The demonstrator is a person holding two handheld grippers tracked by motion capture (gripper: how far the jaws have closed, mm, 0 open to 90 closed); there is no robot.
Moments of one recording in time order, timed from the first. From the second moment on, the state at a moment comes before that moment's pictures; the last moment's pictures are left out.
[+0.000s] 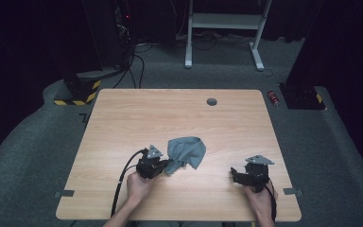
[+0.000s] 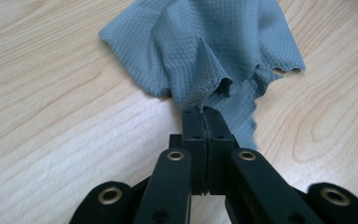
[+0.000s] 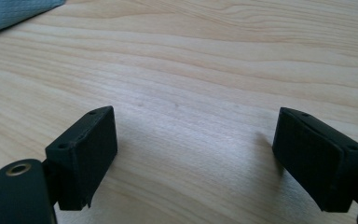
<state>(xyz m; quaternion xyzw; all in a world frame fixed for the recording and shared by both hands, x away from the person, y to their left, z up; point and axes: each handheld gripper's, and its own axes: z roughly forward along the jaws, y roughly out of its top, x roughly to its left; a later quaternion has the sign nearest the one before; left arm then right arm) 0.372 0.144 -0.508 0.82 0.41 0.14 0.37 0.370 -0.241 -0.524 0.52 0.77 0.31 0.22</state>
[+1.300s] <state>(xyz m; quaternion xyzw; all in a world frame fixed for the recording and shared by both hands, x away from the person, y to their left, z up) 0.347 0.167 -0.527 0.80 0.43 0.20 0.37 0.375 -0.100 -0.513 0.33 0.87 0.33 0.14</state>
